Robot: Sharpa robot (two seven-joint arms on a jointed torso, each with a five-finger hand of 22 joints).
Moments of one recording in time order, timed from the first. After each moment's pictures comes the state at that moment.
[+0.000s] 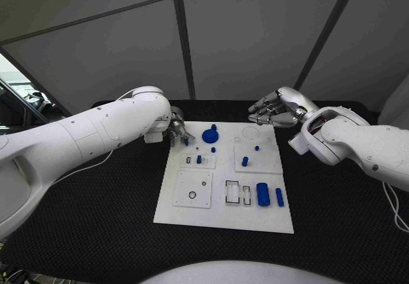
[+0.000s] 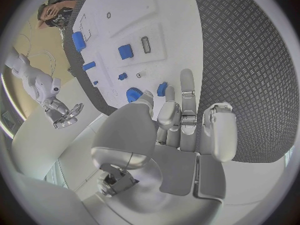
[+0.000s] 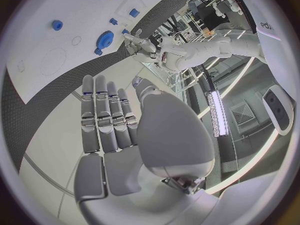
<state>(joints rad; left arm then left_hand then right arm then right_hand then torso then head) 1.29 -0.48 0.02 0.99 -1.13 0.34 -0.54 1.22 0.03 0.04 0.27 0.05 0.92 0.09 0.47 0.66 1.34 0.02 1.23 1.20 1.45 -0.03 0.08 0.73 0.05 1.47 0.07 1.41 1.31 1.22 -0.82 0.03 1.45 -0.95 -0.33 0.13 1.42 -0.13 0.19 0.21 0.32 1.02 0.20 0.07 0.07 1.22 0.12 0.07 0.07 1.28 0.07 0.07 0.20 0.17 1.02 0.18 0.36 0.31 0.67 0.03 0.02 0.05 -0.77</state>
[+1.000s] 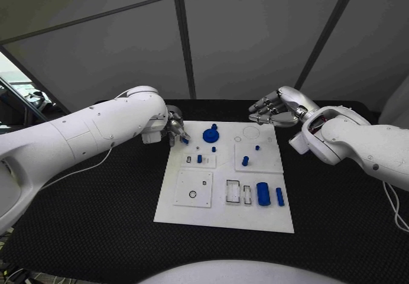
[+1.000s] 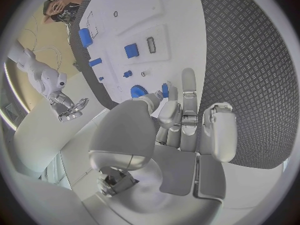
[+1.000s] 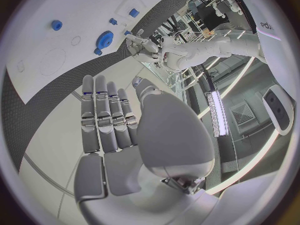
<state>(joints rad) 1.29 -0.53 0.02 1.04 -1.07 0.30 -0.51 1.30 -0.02 0.49 0.15 0.04 0.89 0.09 0.49 0.65 1.32 0.02 1.21 1.16 1.45 -0.03 0.08 0.73 0.05 1.47 0.07 1.41 1.31 1.22 -0.82 0.03 1.45 -0.95 -0.33 0.13 1.42 -0.13 0.19 0.21 0.32 1.02 0.20 0.07 0.07 1.22 0.12 0.07 0.07 1.28 0.07 0.07 0.20 0.17 1.02 0.18 0.36 0.31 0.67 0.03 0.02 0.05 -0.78</state>
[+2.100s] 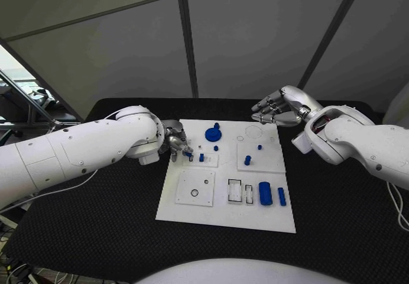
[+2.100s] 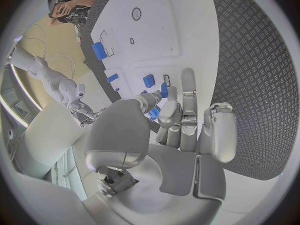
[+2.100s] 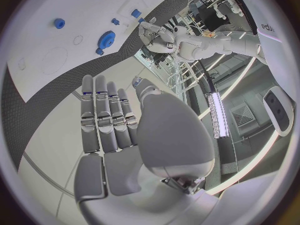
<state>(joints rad) 1.23 -0.74 0.00 1.41 -1.05 0.12 -0.52 1.21 -0.08 0.64 0.11 0.05 0.89 0.08 0.55 0.68 1.34 0.01 1.20 1.15 1.45 -0.04 0.08 0.73 0.05 1.47 0.07 1.41 1.31 1.22 -0.82 0.03 1.44 -0.96 -0.33 0.13 1.42 -0.13 0.19 0.21 0.32 1.02 0.20 0.07 0.07 1.22 0.12 0.07 0.07 1.28 0.07 0.07 0.20 0.17 1.02 0.18 0.36 0.31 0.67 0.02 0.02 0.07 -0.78</state>
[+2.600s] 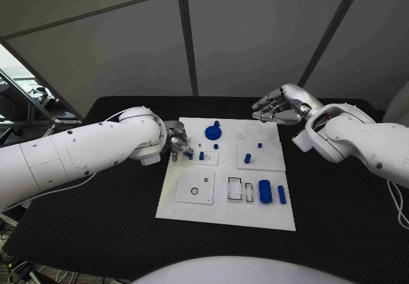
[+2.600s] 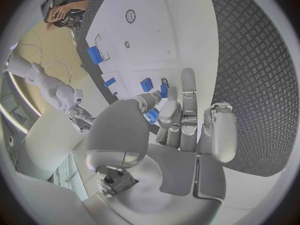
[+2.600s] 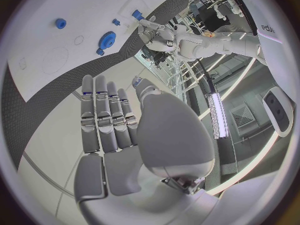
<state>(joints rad) 1.21 -0.73 0.00 1.42 -1.11 0.11 -0.54 1.19 -0.09 0.66 0.10 0.06 0.89 0.08 0.57 0.69 1.34 0.01 1.20 1.15 1.45 -0.04 0.08 0.73 0.05 1.47 0.07 1.41 1.31 1.22 -0.82 0.03 1.44 -0.97 -0.33 0.12 1.42 -0.13 0.19 0.21 0.32 1.02 0.20 0.07 0.07 1.22 0.12 0.07 0.07 1.28 0.07 0.07 0.20 0.17 1.02 0.18 0.36 0.31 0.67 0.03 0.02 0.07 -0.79</state>
